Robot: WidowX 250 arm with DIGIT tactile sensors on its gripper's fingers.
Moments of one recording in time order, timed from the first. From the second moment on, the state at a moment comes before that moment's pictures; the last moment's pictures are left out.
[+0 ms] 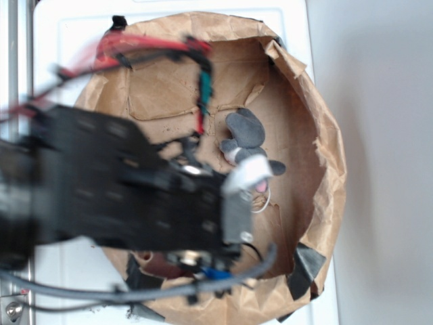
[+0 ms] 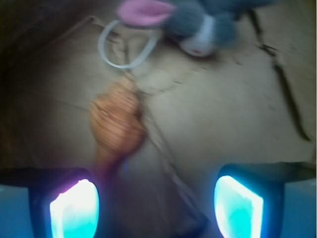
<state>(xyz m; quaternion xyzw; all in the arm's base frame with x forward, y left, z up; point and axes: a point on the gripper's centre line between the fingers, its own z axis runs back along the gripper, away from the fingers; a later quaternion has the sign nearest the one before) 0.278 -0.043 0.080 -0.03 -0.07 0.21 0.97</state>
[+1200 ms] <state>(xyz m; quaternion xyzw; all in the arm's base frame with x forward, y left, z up) 0.299 -0.025 0.064 -0.01 -0.06 0.21 0.98</state>
